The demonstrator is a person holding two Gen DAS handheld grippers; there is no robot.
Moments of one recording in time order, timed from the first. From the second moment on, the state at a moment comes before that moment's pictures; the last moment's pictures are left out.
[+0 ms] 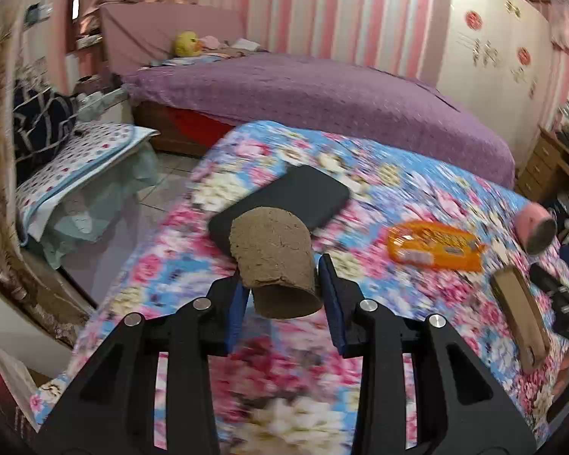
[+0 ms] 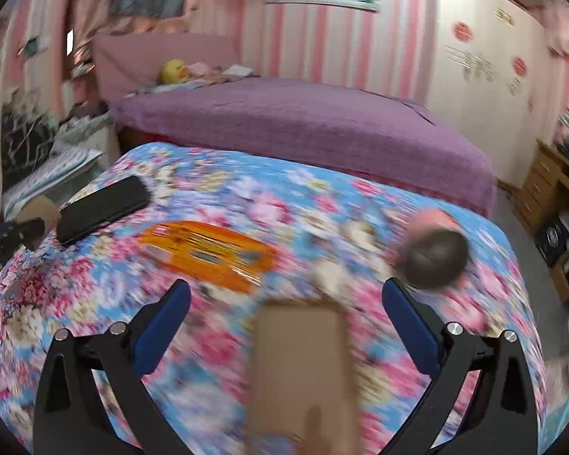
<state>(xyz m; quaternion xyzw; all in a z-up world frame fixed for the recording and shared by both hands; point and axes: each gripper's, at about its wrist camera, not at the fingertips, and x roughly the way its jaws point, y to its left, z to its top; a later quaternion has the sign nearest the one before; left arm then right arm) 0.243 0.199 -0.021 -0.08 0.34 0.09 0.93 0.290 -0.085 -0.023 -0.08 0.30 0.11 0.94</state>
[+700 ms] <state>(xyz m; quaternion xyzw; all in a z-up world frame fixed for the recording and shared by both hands) 0.242 0.216 -0.014 -0.13 0.31 0.09 0.94 0.383 0.000 -0.082 -0.09 0.42 0.14 0.89</state>
